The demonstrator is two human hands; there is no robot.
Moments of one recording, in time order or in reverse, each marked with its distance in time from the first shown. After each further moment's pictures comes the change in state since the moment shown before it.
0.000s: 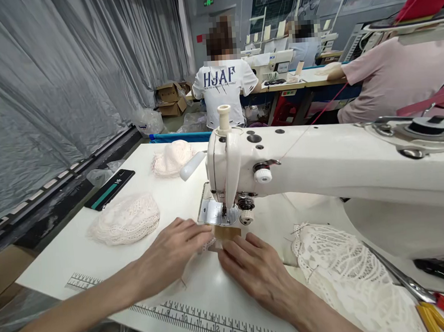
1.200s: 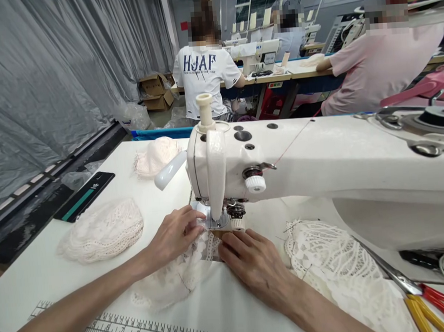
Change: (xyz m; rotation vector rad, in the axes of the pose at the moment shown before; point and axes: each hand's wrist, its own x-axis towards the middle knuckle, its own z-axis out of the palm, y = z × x) left_hand 0.041 -0.031 0.042 -0.306 0.075 -0.364; right_hand -0.016 0.018 0.012 -0.005 -0.121 0.157
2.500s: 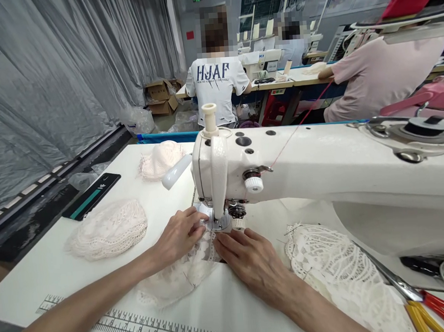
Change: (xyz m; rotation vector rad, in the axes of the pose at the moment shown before) left_hand 0.000 0.003 0.003 0.052 0.010 0.036; right_hand 0.004 0.000 -0.003 -0.100 -0.060 -0.077
